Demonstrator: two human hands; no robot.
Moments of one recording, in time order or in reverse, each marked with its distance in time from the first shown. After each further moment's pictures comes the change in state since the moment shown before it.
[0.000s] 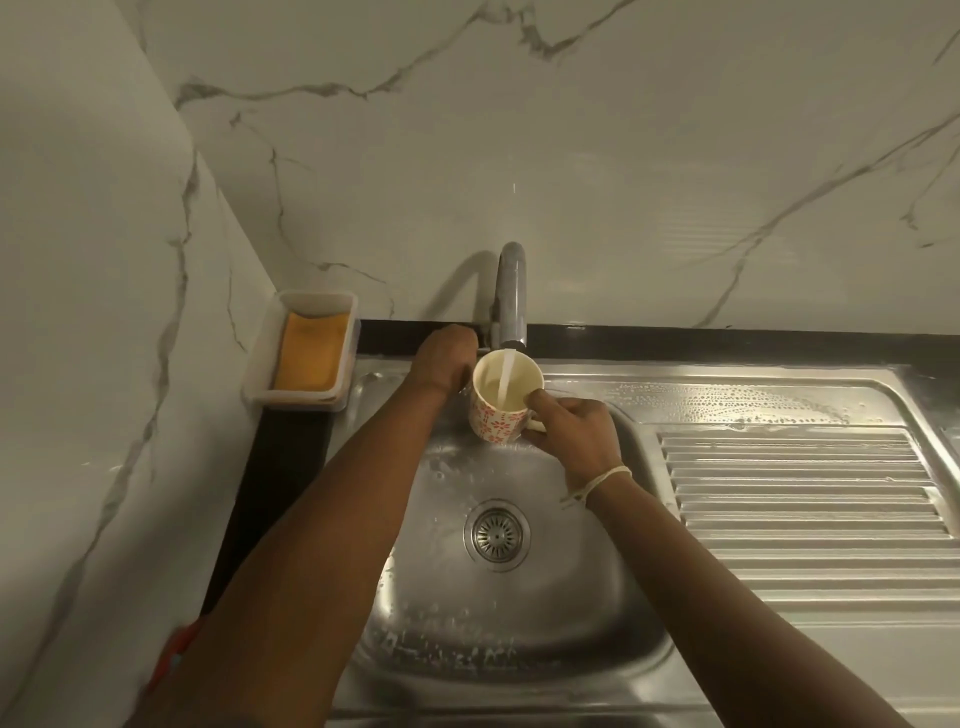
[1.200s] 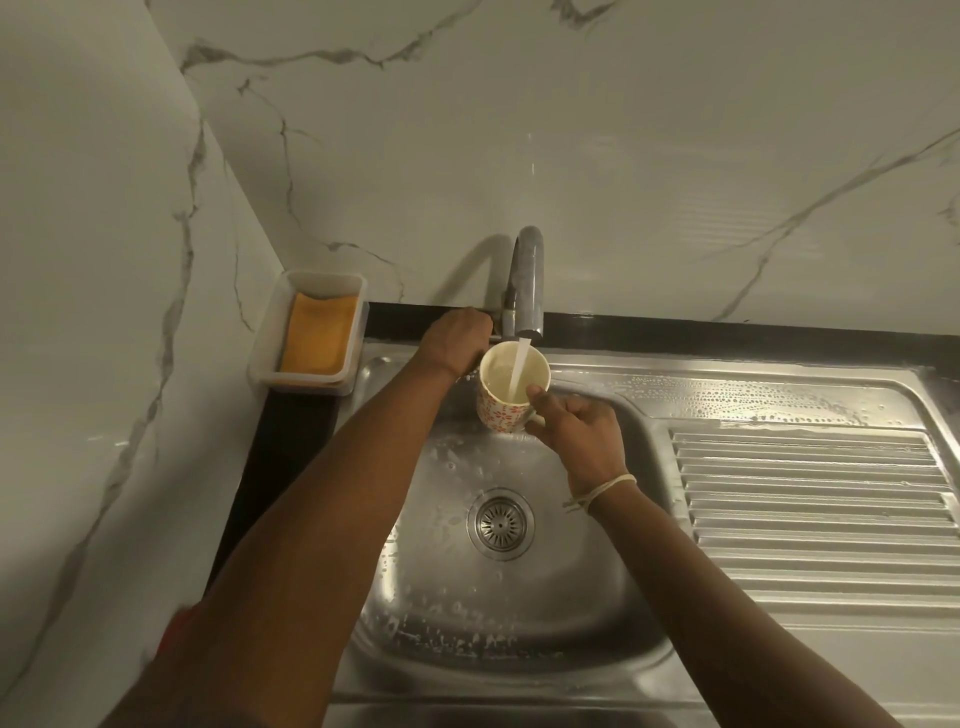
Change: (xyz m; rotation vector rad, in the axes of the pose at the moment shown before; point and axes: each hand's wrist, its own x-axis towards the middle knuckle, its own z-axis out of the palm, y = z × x) left_hand 0.006 -0.002 -0.001 0.145 0.019 0.092; right_hand -0.005 0.011 0.003 0.040 0.008 -0.088
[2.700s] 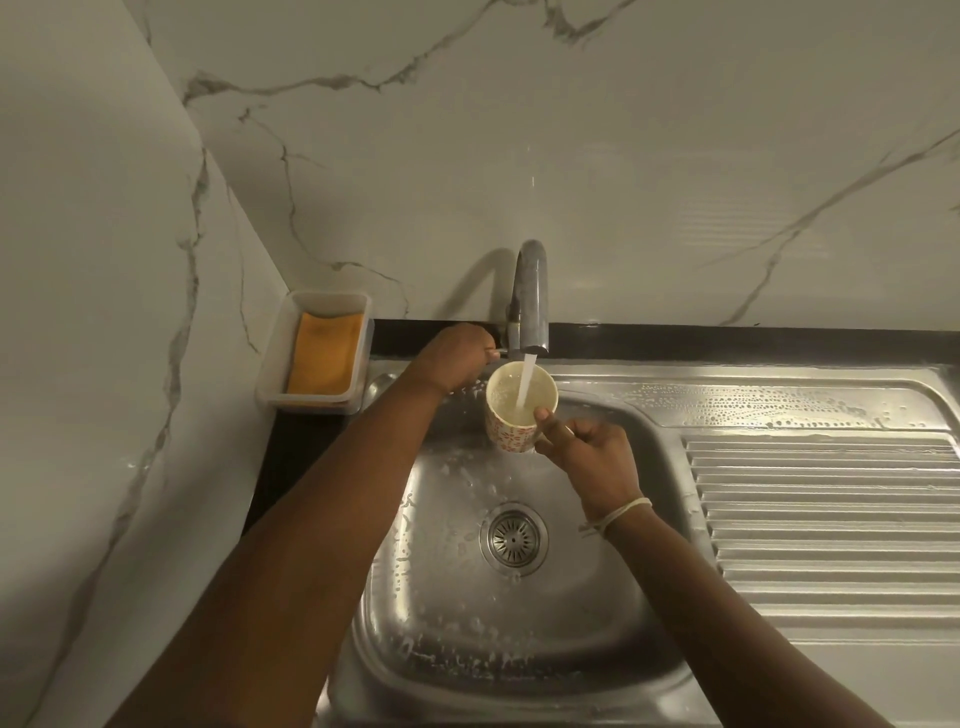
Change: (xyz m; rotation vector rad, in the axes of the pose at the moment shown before) left_hand 0.010 -0.017 0.006 -0.177 -0.094 -0.007; right_hand 0.005 0.025 -0.005 -0.118 -0.057 -0.093
